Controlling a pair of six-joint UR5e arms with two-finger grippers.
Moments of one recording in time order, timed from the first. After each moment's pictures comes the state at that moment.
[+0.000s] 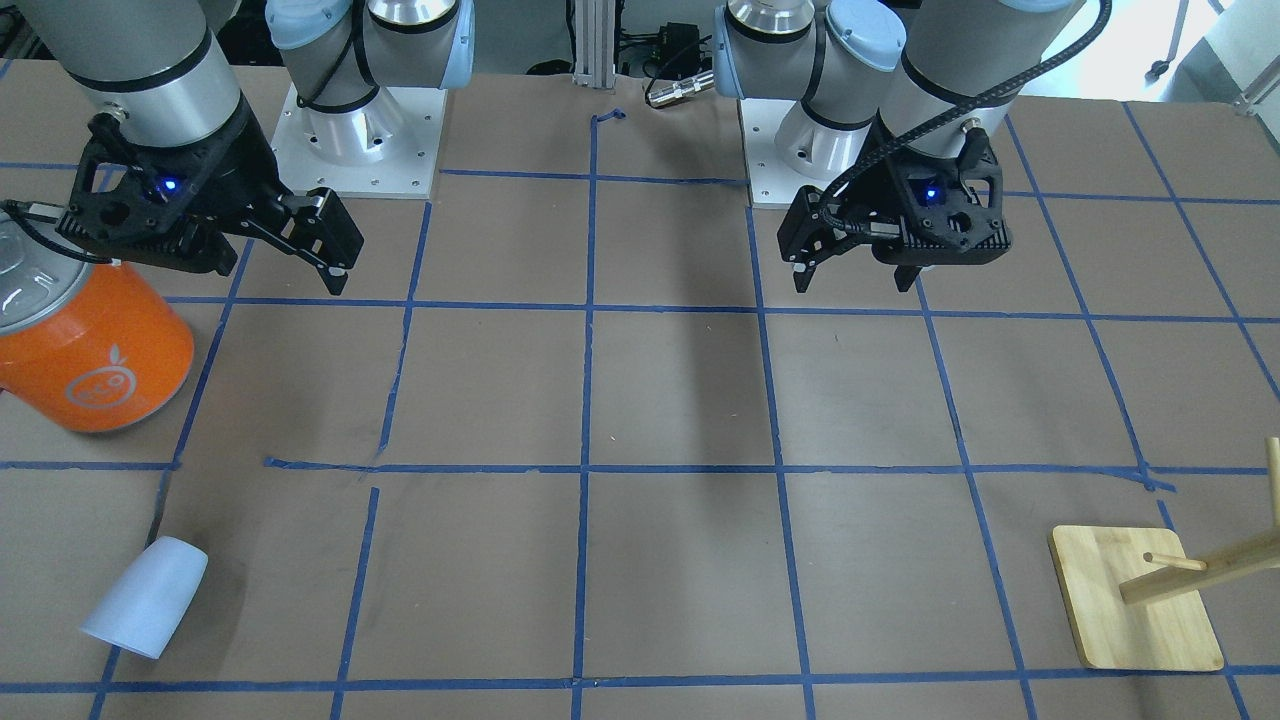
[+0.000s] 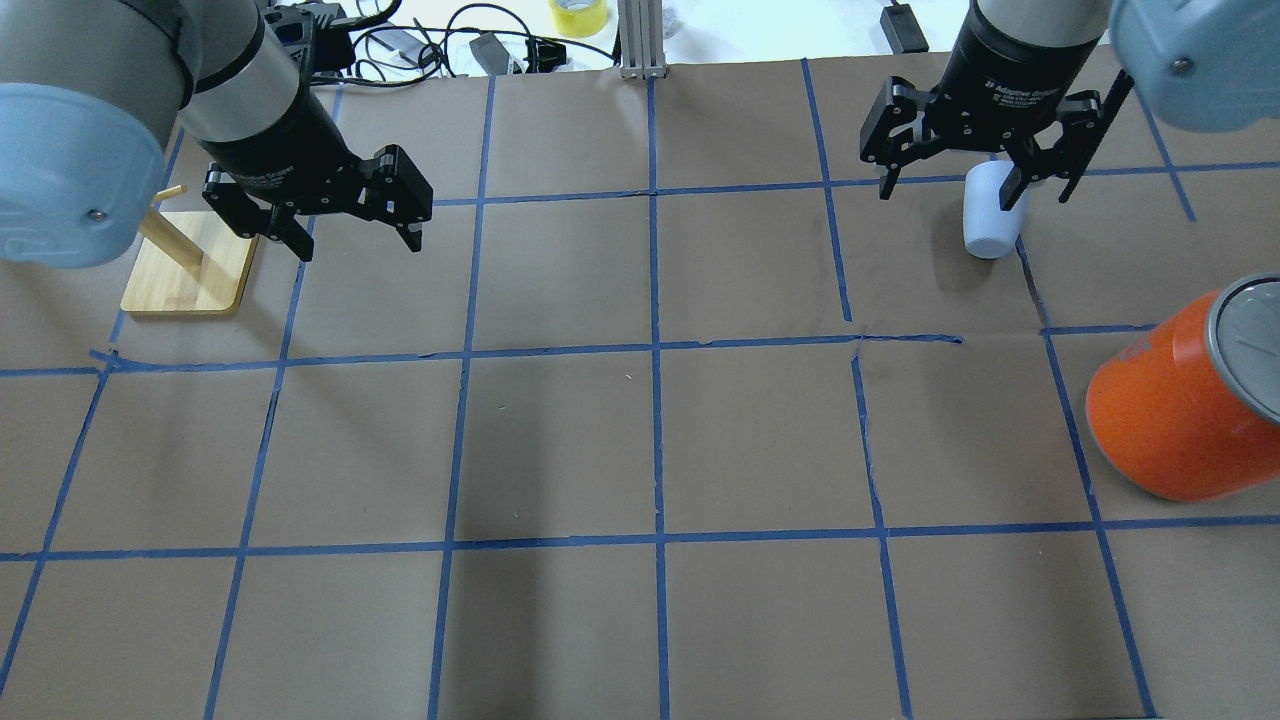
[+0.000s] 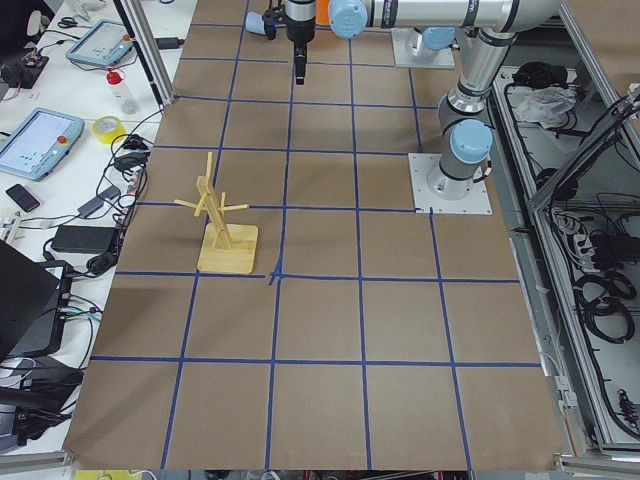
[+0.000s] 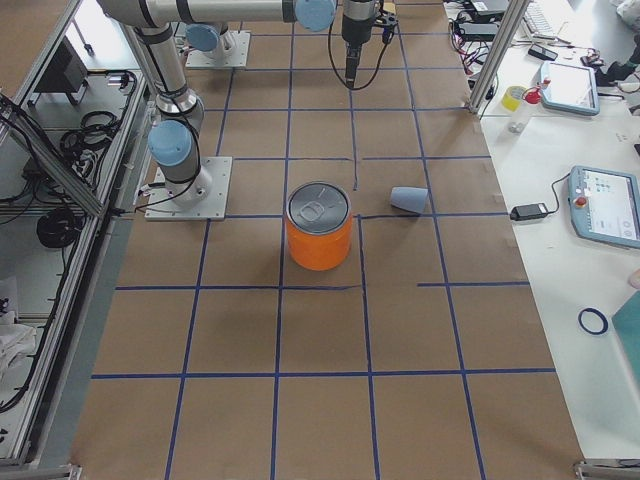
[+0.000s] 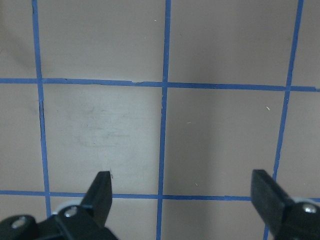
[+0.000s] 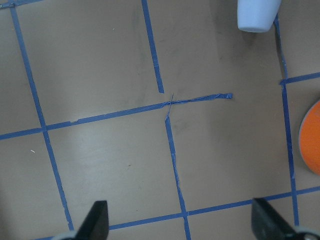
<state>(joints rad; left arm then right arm) -1.59 -1.58 -1.61 -1.48 1.56 -0.06 1.57 -1.51 1.50 -1.56 -1.58 0.18</state>
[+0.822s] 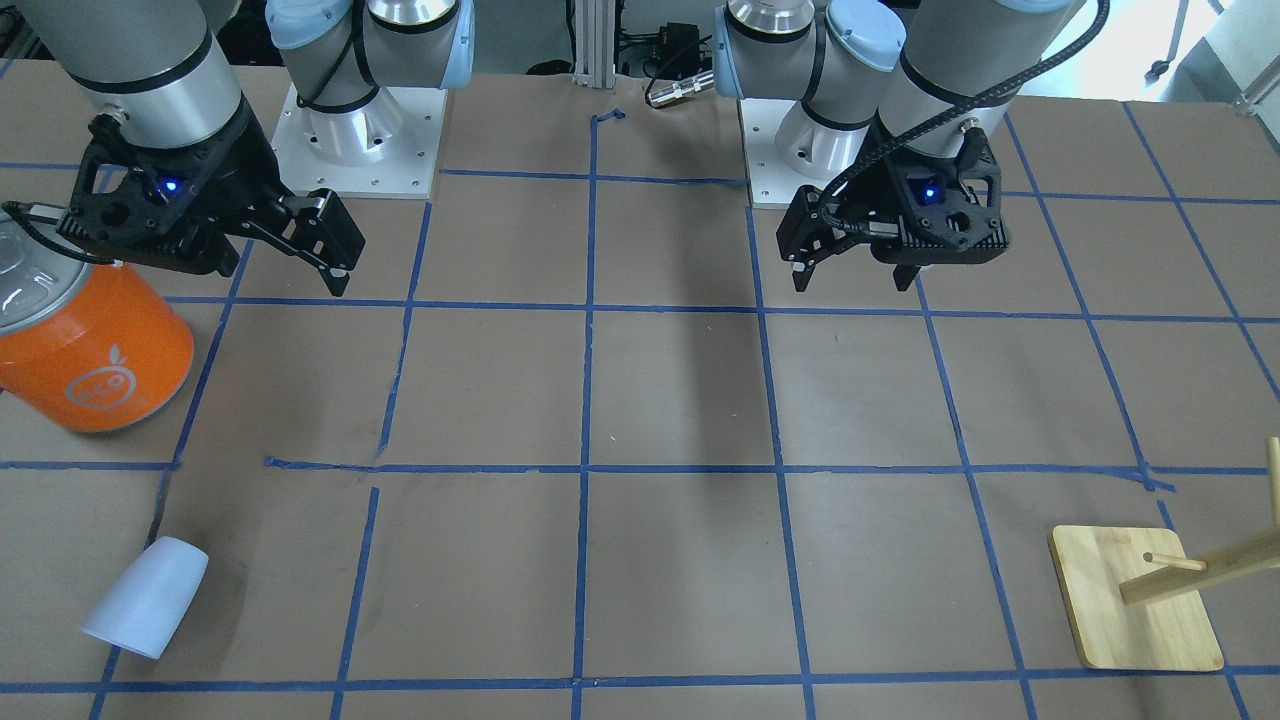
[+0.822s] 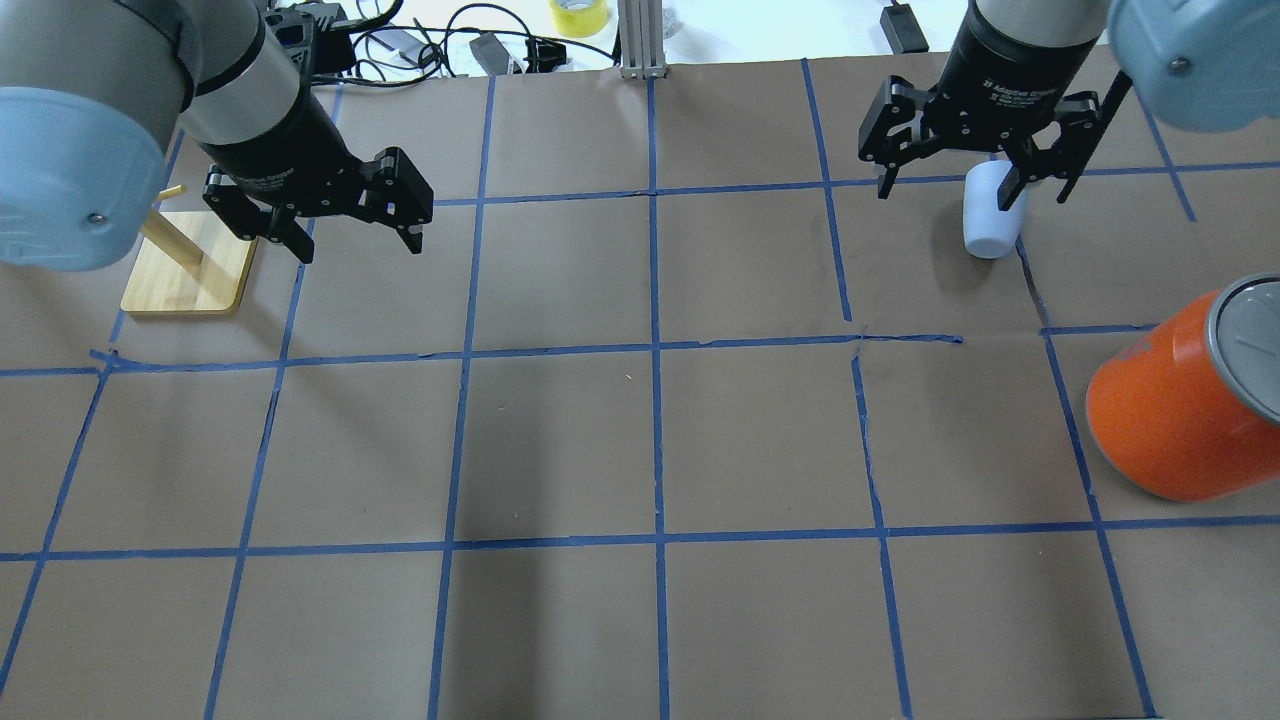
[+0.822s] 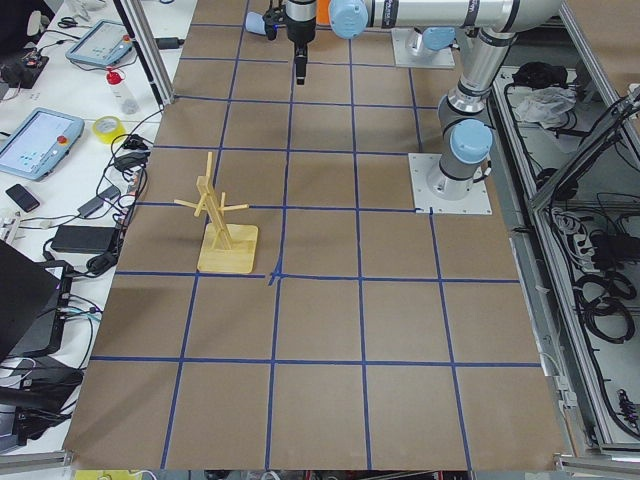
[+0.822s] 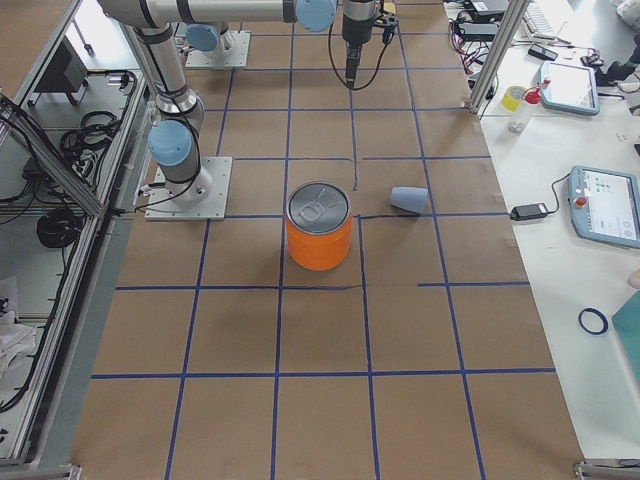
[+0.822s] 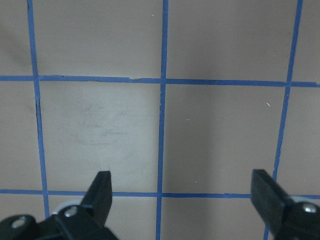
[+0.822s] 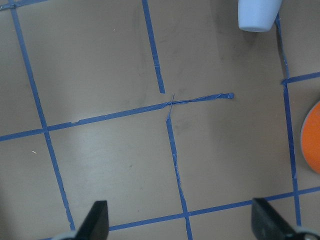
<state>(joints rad) -1.59 -1.57 -1.61 -1.48 1.56 -0.06 1.57 -1.51 1.50 -1.56 -1.58 0.19</state>
